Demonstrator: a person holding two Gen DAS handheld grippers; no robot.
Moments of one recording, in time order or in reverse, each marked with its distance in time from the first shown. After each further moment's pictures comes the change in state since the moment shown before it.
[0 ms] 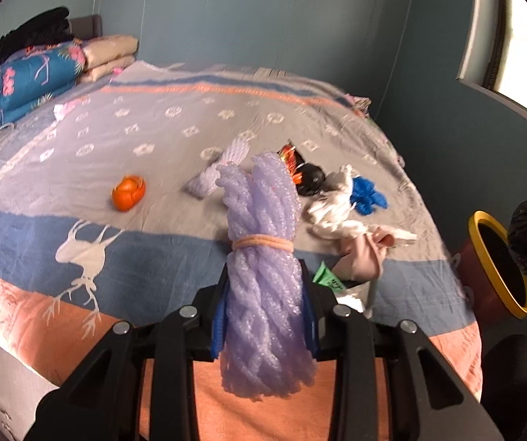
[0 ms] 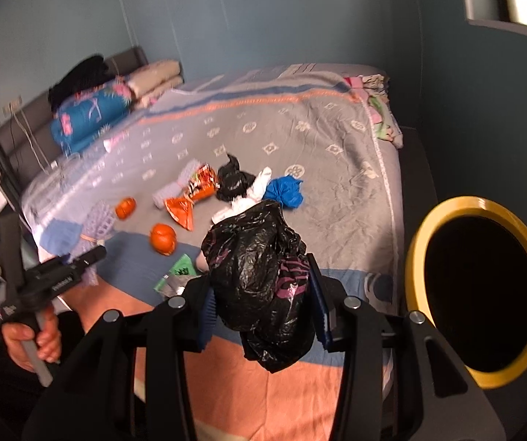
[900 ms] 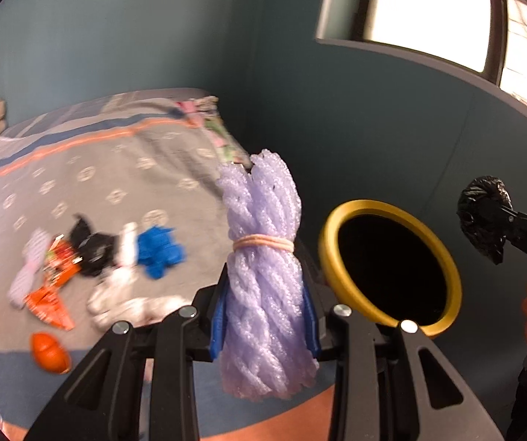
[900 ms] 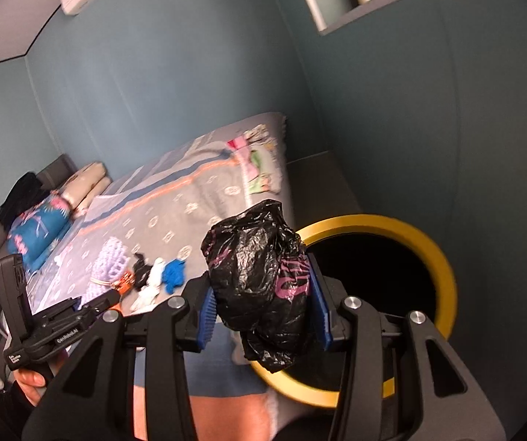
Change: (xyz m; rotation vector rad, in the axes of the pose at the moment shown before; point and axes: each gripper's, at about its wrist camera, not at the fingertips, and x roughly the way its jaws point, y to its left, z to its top) left arm 0.045 -0.244 0.058 0.325 0.021 -0.367; right arm -0.100 -0.185 -0.010 0.336 -0.257 -0.201
